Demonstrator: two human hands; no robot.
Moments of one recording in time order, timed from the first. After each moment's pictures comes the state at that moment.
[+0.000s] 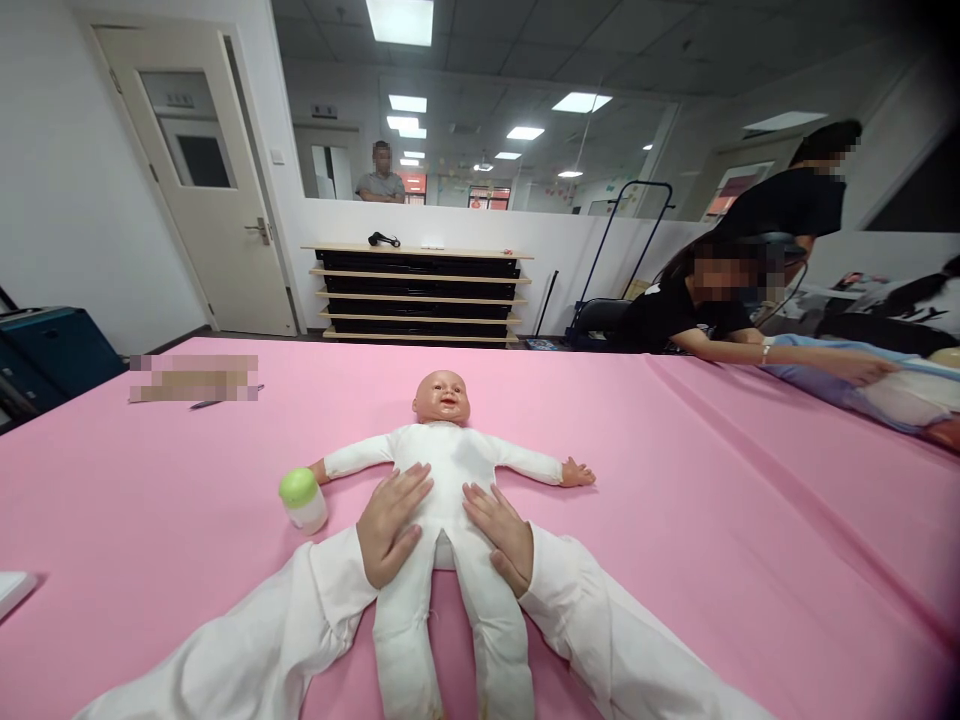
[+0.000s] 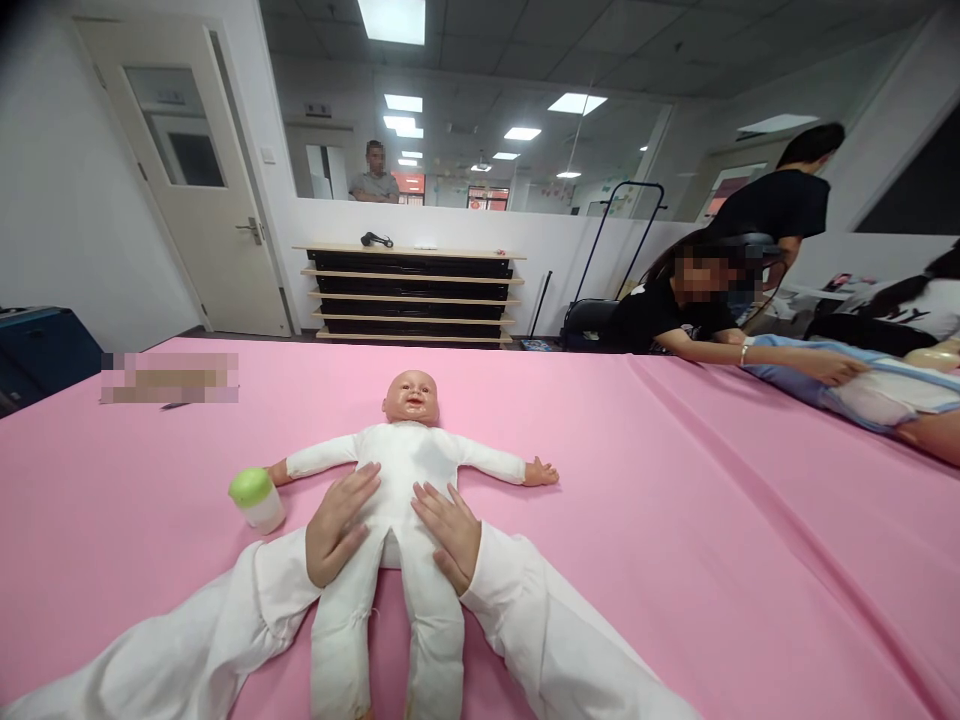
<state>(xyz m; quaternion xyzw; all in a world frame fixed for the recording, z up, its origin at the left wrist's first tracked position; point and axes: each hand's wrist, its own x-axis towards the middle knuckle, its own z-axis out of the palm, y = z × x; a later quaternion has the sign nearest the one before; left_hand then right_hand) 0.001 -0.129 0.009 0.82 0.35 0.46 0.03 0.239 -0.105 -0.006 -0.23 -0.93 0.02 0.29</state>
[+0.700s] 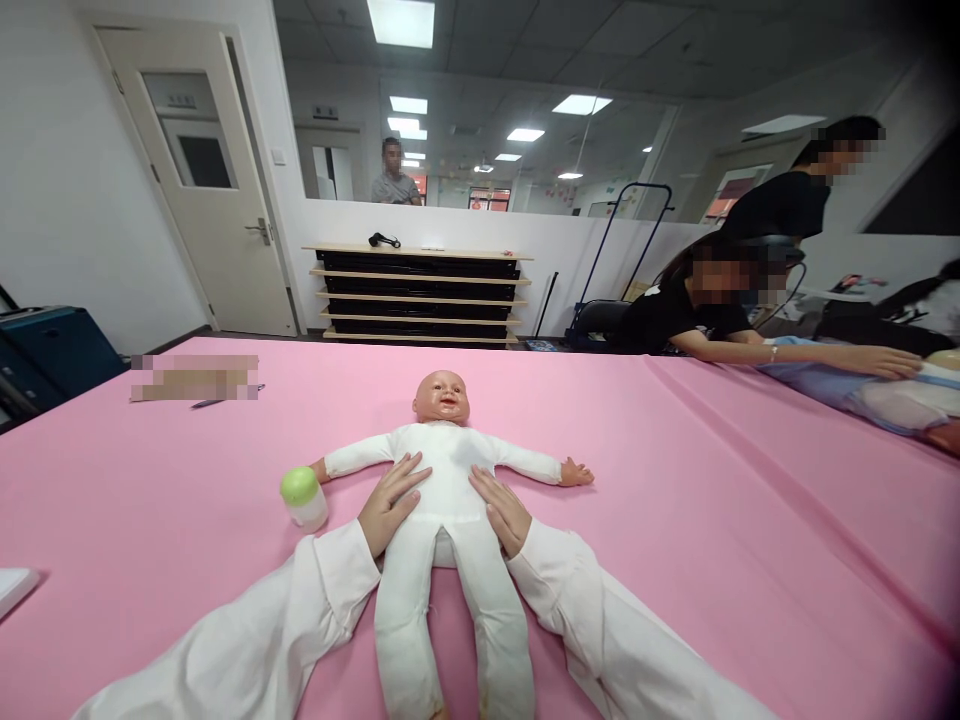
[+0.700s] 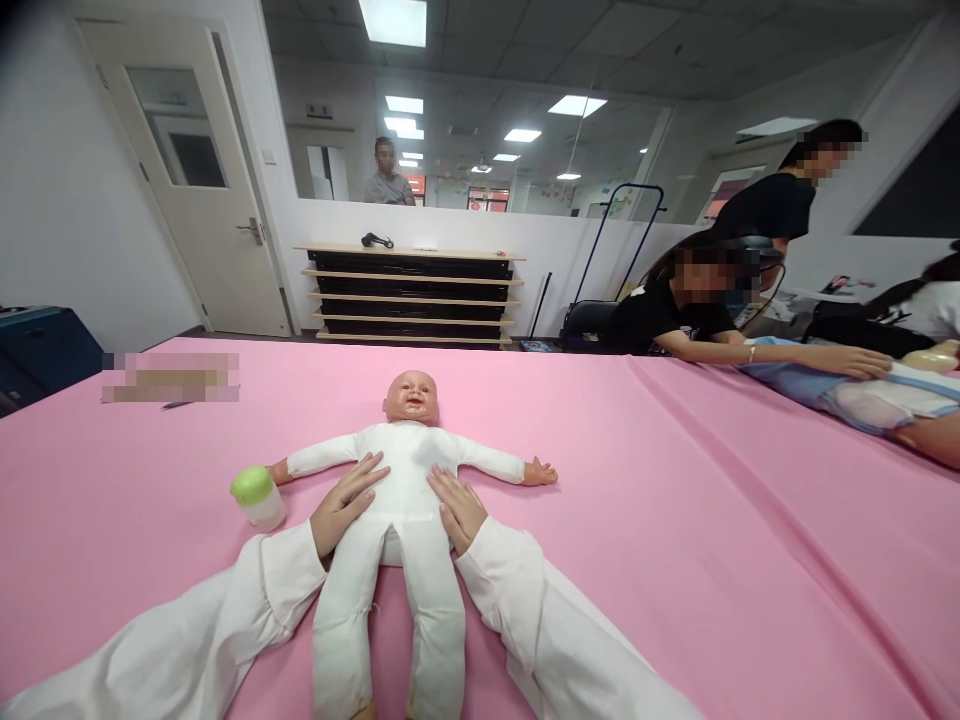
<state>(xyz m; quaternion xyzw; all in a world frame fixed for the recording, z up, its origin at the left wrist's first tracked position) -0.005 -0.101 -0.001 0.75 0.47 0.39 0.26 0.245 -0.077 -0.032 -0.40 -0.87 0.10 0.27</state>
